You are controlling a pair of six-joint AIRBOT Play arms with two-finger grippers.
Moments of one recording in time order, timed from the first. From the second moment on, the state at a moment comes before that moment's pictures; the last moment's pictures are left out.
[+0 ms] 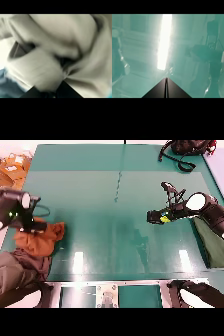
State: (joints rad) left arm -0.05 -1.24 1.05 1.80 -1.44 -1.64; right arm 0.15 -1.11 0.92 -1.22 1.09 1.59
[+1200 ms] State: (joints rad) left arm -0.34 -1.59 1.55 1.24 -1.16 -1.49; right arm -0.12 -1.11 0.92 -1.12 1.17 1.59
